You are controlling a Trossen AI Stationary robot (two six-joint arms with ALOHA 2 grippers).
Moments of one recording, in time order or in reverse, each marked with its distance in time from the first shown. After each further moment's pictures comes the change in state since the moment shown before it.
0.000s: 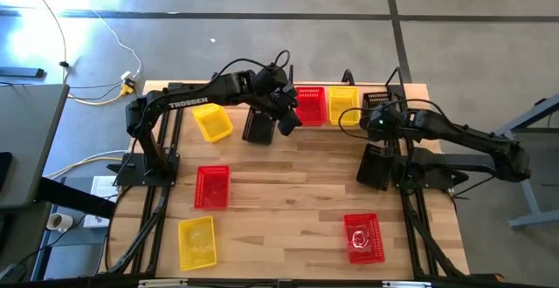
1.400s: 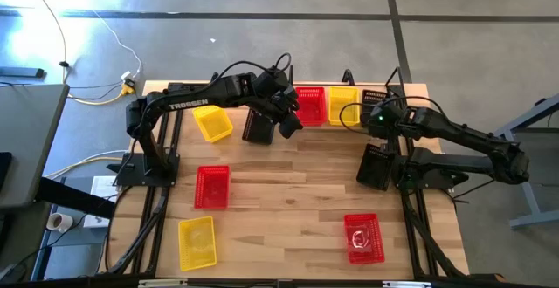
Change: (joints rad) left arm -0.021 0.000 0.000 0.000 -0.001 -0.045; right arm -0.060 0.014 0.000 0.007 0.038 0.027
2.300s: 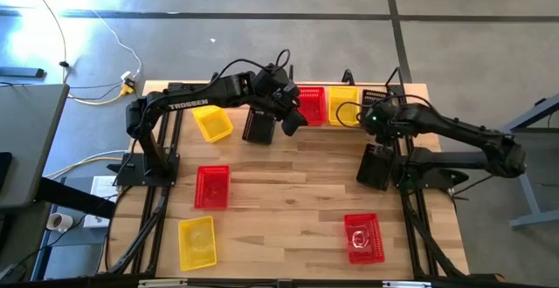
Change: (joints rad) left arm 0.002 0.000 0.000 0.103 0.000 0.018; right arm 0.000 0.117 0.048 -0.123 -0.142 0.378
